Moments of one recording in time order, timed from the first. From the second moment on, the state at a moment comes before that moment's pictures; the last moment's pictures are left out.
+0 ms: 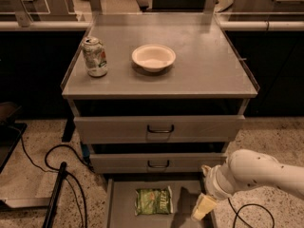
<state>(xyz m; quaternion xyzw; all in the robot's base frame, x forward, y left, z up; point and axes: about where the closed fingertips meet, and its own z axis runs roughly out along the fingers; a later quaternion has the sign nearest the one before) 0.431 -0.170 0.504 -0.56 0.80 0.12 0.17</state>
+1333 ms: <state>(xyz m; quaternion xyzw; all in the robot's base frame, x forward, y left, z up) 0.440 -0.138 0.389 -0.55 0.80 0.16 0.18</state>
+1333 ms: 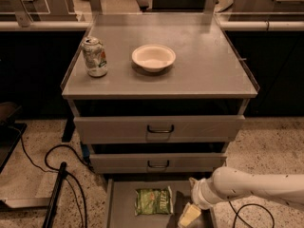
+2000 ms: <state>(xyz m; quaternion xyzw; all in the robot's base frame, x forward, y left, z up) 0.440 -0.134 0.374 -0.54 0.80 0.17 0.18</state>
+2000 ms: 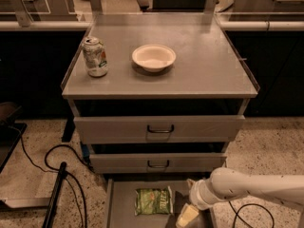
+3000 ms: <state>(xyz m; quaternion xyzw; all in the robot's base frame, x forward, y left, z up) 0.458 -0.103 0.303 -0.53 0.79 0.22 0.21</state>
